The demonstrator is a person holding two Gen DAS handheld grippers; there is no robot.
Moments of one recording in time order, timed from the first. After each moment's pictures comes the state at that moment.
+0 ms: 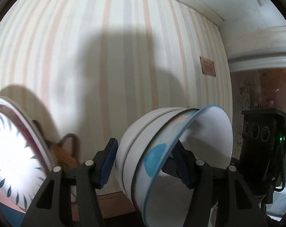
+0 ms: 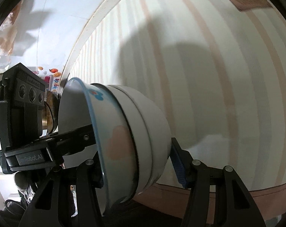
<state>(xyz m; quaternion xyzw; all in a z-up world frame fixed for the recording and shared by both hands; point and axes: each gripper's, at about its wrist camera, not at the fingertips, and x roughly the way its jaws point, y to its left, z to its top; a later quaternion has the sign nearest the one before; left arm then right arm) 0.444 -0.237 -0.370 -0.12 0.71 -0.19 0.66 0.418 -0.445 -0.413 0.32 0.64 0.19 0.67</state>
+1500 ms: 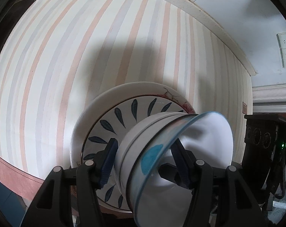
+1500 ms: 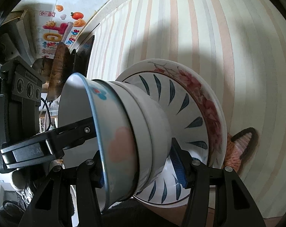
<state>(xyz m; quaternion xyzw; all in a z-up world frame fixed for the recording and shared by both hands) 0.430 -0.005 -0.374 -0.19 0.68 -0.08 0.70 0.452 -0.167 -0.417 0.22 0.67 0.28 0.65</state>
